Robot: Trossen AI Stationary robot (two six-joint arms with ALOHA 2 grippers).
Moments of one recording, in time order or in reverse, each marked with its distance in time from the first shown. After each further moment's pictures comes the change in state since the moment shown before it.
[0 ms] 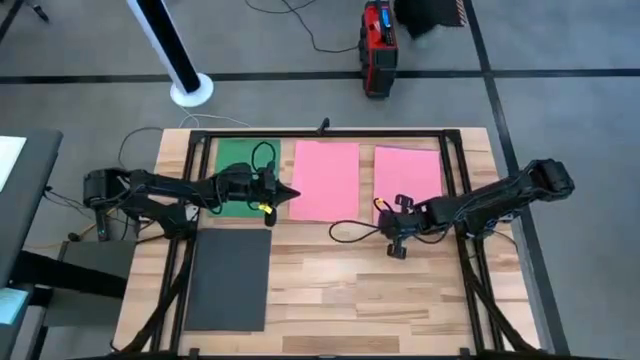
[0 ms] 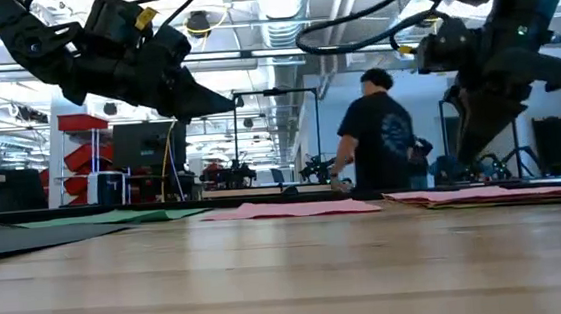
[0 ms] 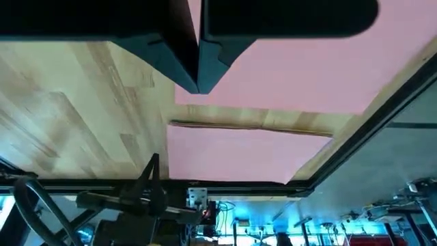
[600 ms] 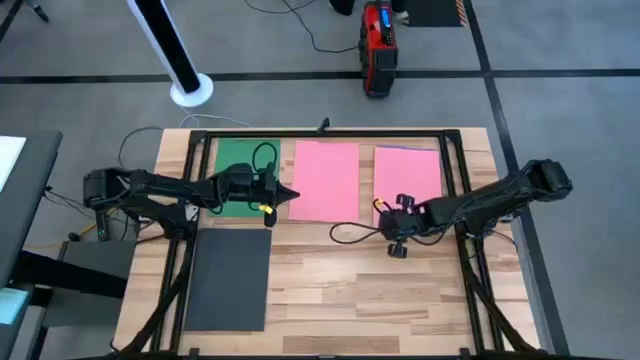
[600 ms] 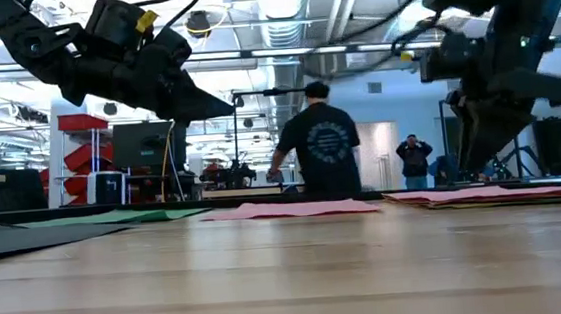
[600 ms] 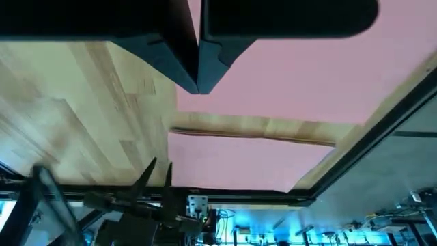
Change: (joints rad) left arm 0.000 0.000 0.000 -0.028 0.000 -0.002; right arm 0.000 0.068 0.000 -0.040 0.059 -0.011
